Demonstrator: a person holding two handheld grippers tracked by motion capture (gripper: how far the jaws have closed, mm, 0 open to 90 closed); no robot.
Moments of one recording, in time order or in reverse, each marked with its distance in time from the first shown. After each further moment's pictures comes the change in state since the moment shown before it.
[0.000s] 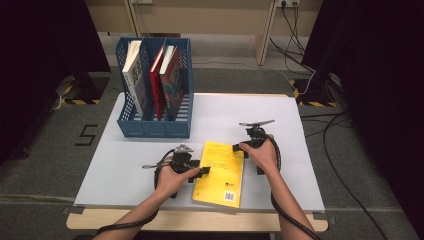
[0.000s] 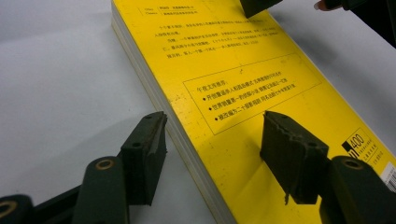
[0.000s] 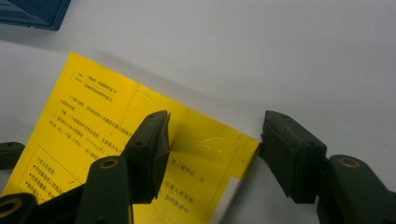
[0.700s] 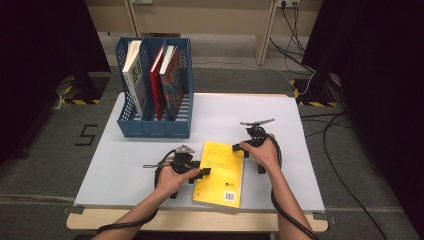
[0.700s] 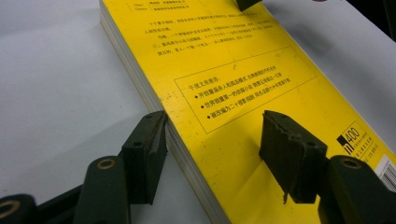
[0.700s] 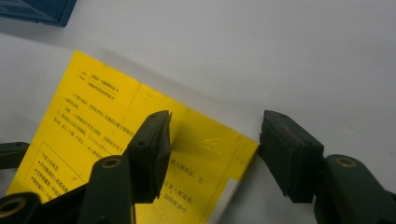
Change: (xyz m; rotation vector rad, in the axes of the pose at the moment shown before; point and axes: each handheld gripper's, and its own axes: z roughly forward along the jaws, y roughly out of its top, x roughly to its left) left arm -0.003 0.001 0.001 0.027 -0.004 0.018; right arm -0.004 0.002 0.001 0.013 0.036 -0.008
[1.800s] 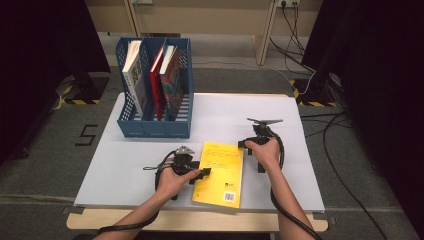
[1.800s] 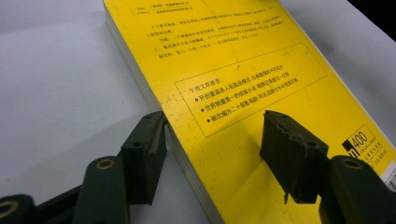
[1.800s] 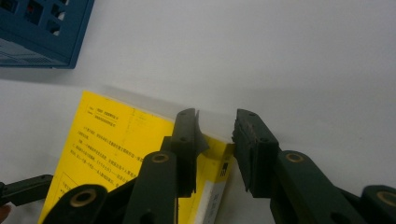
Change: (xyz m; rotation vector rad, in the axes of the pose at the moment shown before) left arm -0.004 -0.003 -0.001 -0.025 0.030 -0.030; right arm -0.005 0.001 -0.014 -0.076 0.016 0.136
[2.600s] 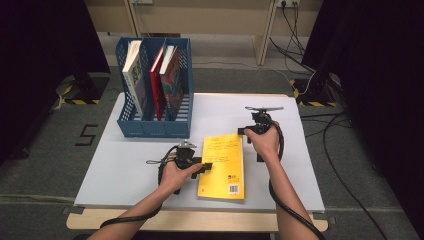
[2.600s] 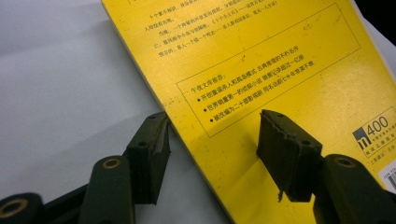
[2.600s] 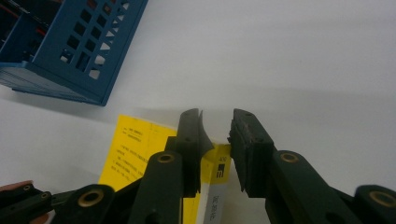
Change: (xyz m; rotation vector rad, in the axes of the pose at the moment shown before) left arm 0.008 0.013 0.011 0.005 -0.005 -0.019; right arm 0.027 0.026 -0.025 -0.111 -0.028 -0.090
